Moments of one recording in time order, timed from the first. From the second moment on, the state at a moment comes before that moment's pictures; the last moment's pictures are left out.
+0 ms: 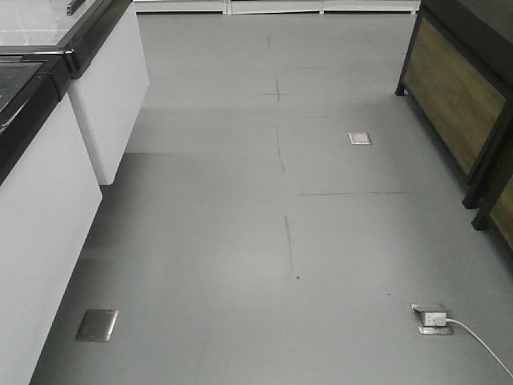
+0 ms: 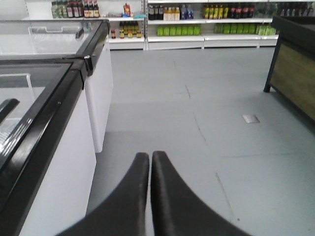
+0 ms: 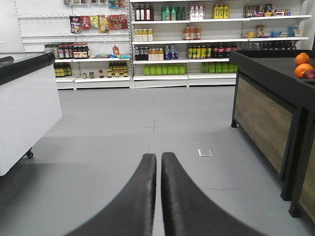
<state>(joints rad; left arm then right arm) -0.01 0.50 -0.49 0.03 0.30 -0.07 0.01 -0.01 0.03 -0.09 0.09 0.11</state>
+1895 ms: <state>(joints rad) 0.08 1.12 -1.05 -0.24 0.83 -0.22 0.01 -0.01 0.03 -0.09 0.09 0.11</state>
